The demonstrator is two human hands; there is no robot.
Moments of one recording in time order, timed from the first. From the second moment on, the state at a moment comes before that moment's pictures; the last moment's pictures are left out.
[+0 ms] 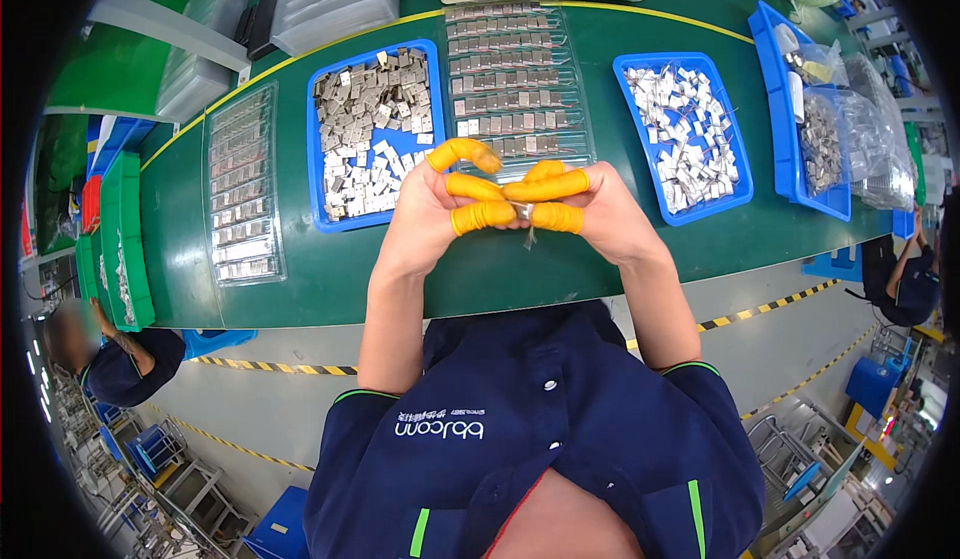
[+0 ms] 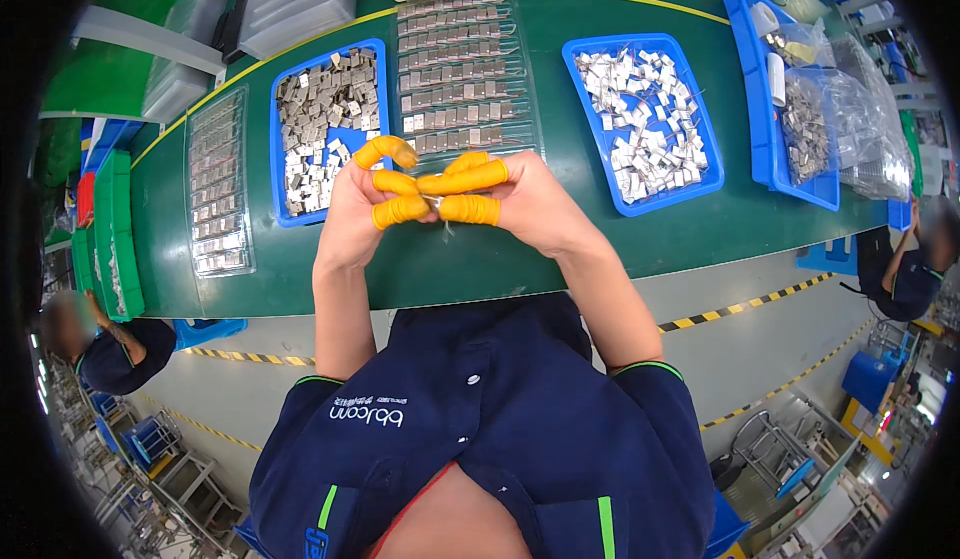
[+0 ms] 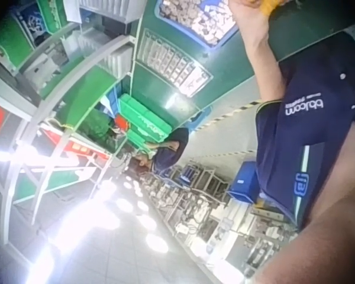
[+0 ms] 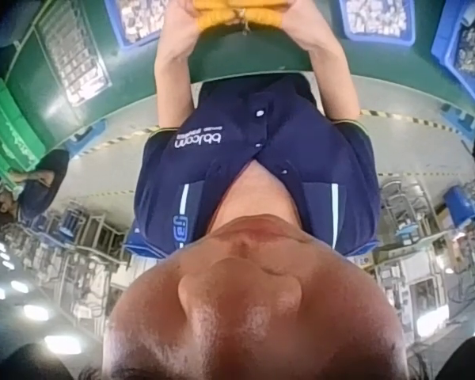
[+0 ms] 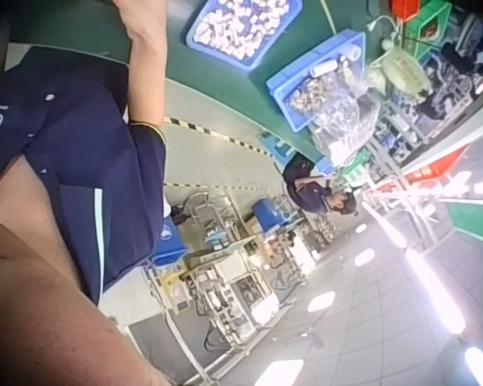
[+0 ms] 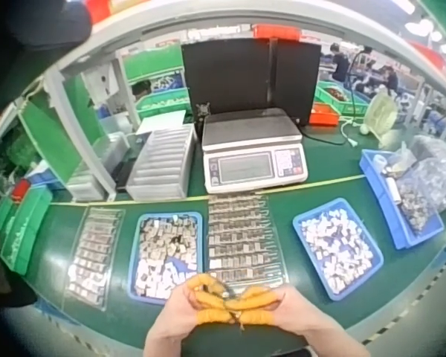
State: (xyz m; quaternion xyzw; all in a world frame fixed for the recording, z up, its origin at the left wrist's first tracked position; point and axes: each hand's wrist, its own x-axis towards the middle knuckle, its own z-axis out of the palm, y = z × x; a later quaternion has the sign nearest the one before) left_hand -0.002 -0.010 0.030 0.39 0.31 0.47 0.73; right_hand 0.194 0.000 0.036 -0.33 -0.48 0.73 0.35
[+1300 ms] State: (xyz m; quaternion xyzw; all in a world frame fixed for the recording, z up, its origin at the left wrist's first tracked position) left_hand 0.030 -0.032 0.007 0.30 0.44 0.51 0.67; right_hand 0.209 -0.019 0.007 -0.41 -0.39 0.73 0.40
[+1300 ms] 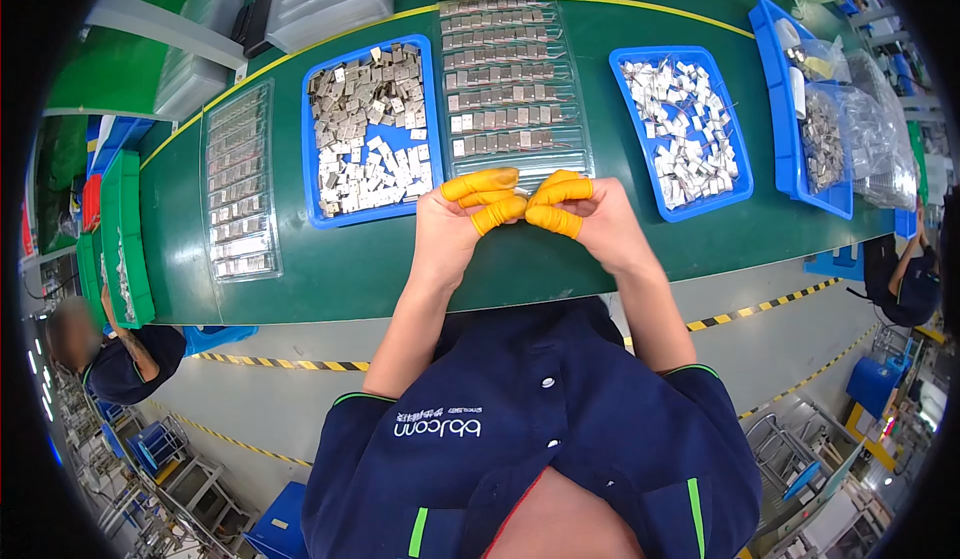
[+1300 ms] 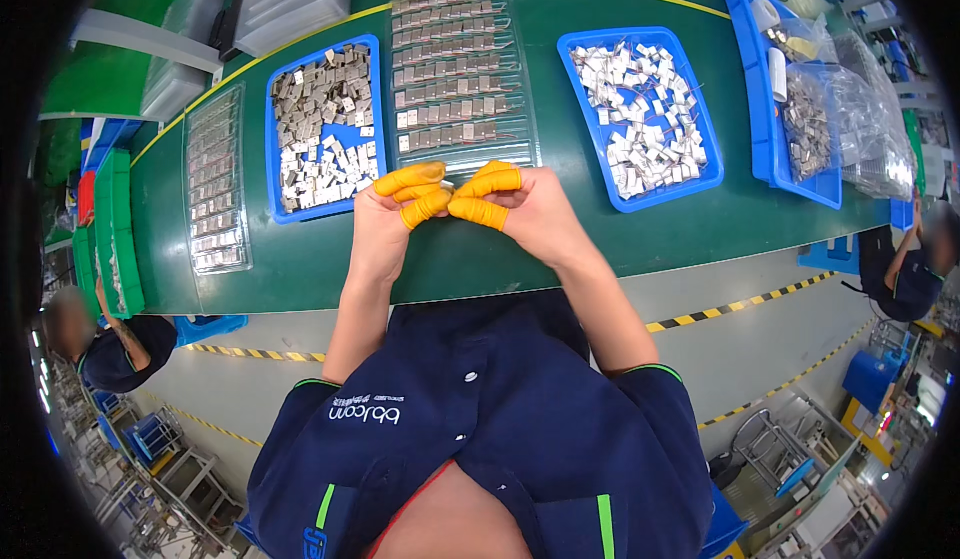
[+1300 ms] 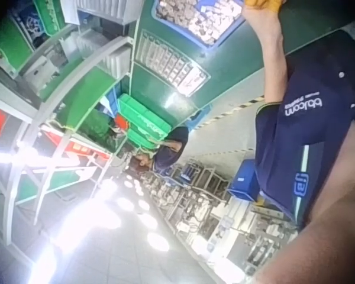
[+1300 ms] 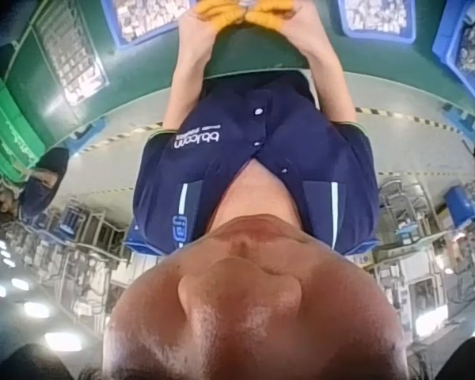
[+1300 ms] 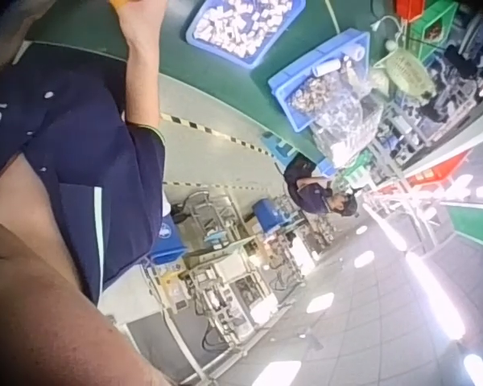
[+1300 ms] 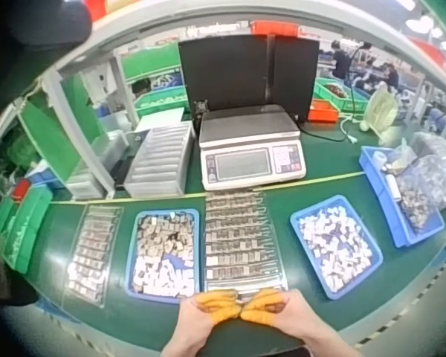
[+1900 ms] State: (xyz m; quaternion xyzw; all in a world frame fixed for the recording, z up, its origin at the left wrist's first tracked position) left_hand 0.048 0.017 0.024 0.29 0.50 0.50 0.65; right_hand 0.228 0.009 0.038 -0.46 -0.49 0.48 0.57
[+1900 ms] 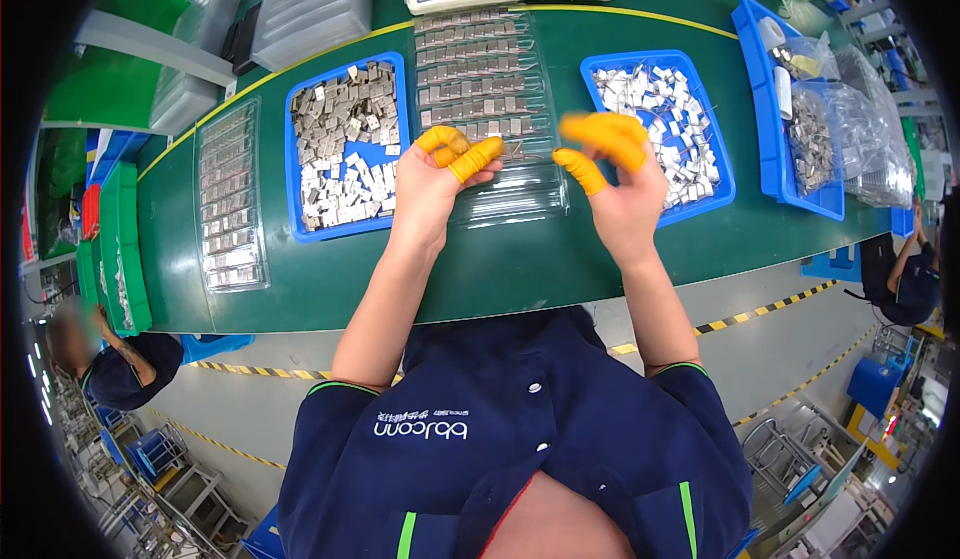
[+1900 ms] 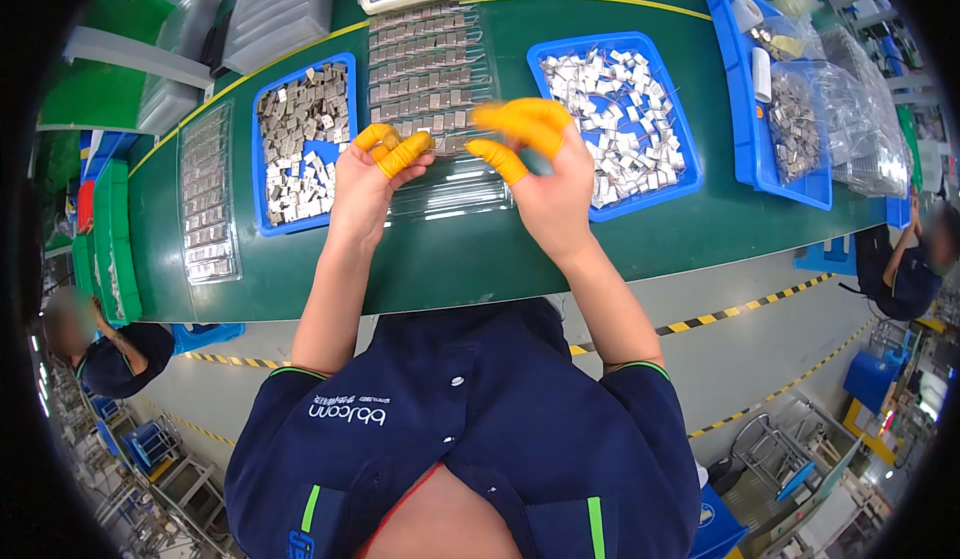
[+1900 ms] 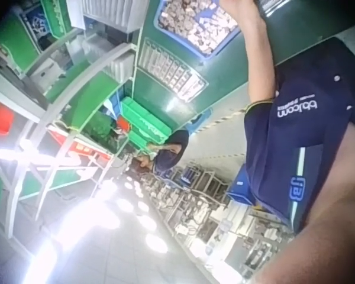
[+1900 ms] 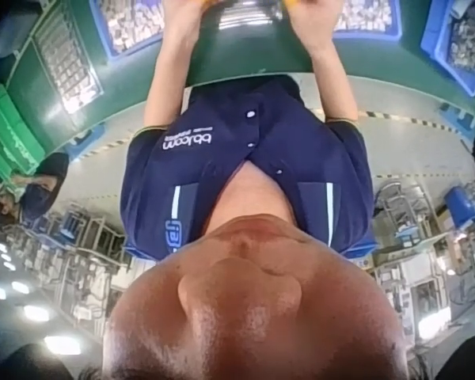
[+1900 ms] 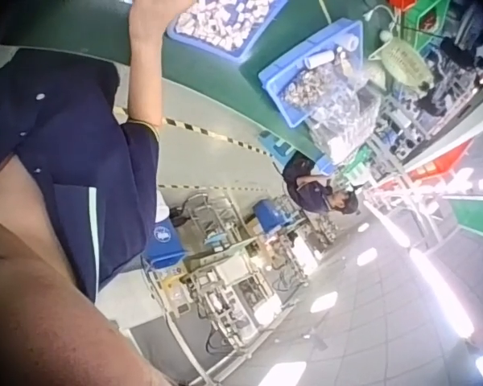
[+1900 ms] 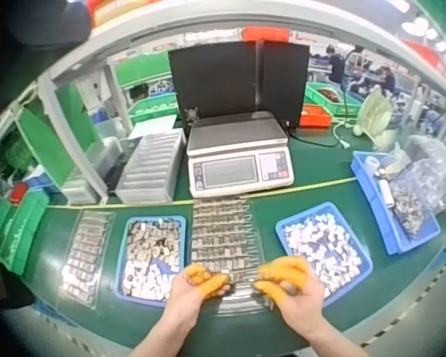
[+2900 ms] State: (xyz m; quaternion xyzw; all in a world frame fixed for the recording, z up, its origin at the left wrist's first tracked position) left_hand 0.075 -0.016 -0.009 0.83 0.52 0.18 0.10; right_hand 0.243 0.030 -0.013 -0.49 -0.81 0.07 0.31
